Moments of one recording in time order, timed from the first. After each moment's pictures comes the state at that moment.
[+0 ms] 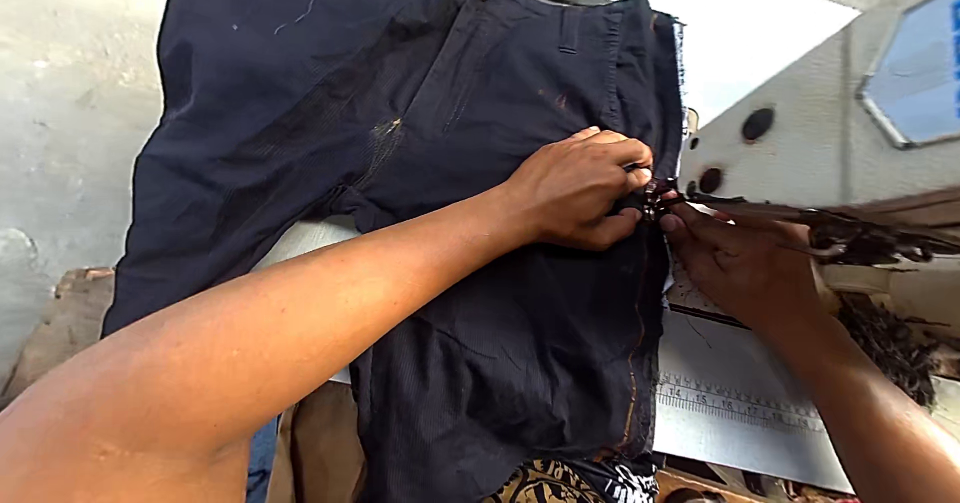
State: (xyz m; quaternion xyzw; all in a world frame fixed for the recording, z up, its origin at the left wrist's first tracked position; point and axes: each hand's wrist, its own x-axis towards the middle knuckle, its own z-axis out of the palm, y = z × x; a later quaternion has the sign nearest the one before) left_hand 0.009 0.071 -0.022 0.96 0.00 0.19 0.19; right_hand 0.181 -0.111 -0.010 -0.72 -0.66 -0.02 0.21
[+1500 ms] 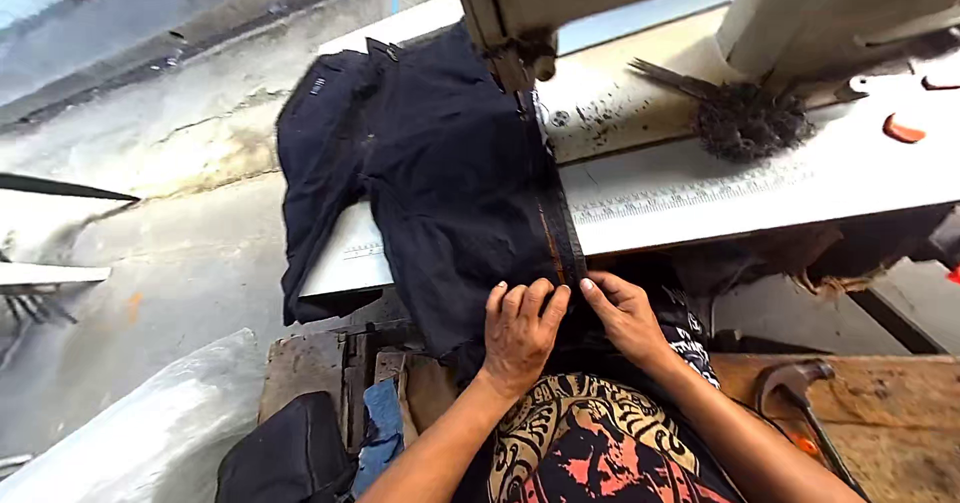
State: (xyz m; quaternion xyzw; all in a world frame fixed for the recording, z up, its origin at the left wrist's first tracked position) left_hand -0.131 -0.199 -0.069 0.94 0.19 0.28 -0.08; right_hand 0.014 -0.300 -0.102 -0.56 -0.31 0.35 0.68
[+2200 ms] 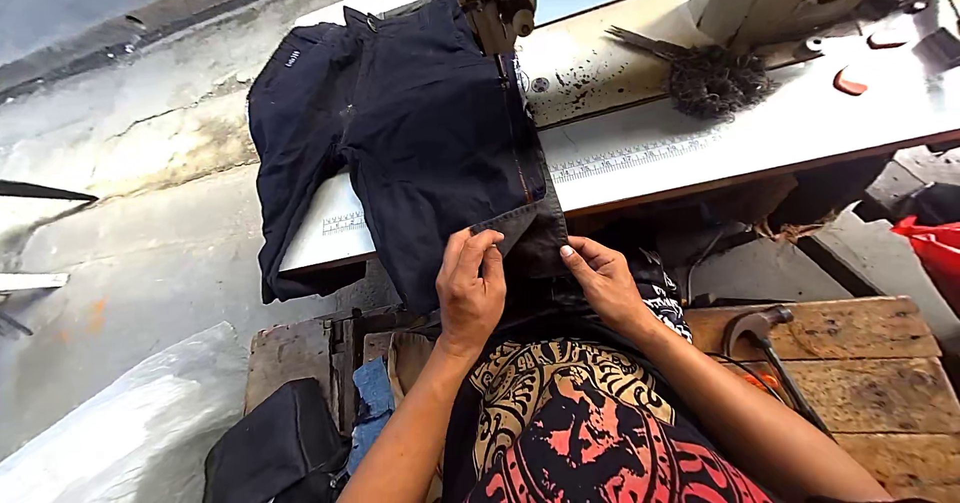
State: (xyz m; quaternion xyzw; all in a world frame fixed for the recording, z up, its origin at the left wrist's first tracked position) left_hand -0.140 -0.187 -0.036 0.85 0.28 0.41 0.19; right_hand 0.001 -0.311 -0.089 -0.57 -0.27 0.37 0.68
